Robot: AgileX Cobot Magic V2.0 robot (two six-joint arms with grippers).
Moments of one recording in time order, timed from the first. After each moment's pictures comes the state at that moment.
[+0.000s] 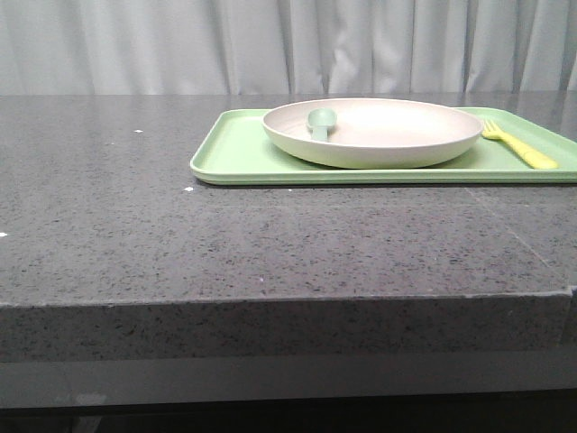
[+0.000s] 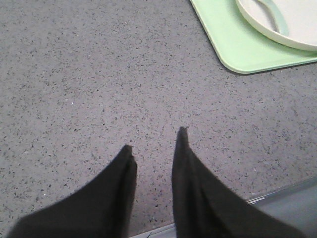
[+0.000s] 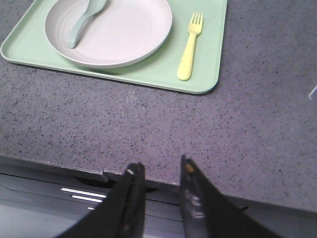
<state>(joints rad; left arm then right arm) -0.06 0.70 -0.82 -0.32 0.89 0.30 0.11 0.53 -0.95 0.09 1.10 -0.02</state>
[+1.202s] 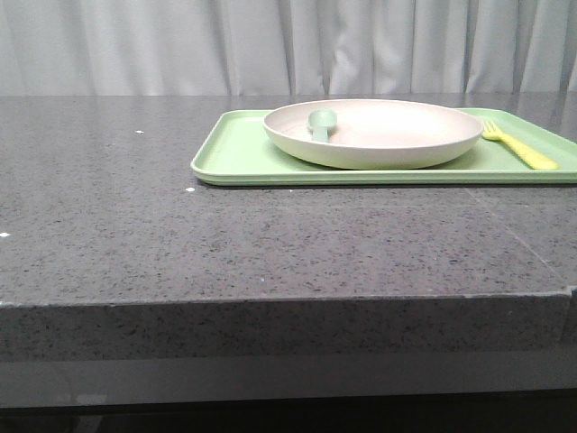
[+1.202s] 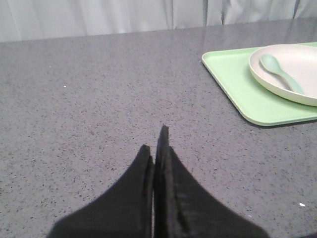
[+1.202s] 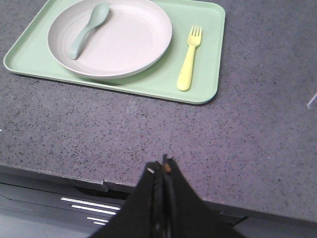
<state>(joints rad) -0.06 0.24 -0.47 -0.27 0.56 0.29 0.11 0.53 -0.95 0.09 1.07 -0.02</state>
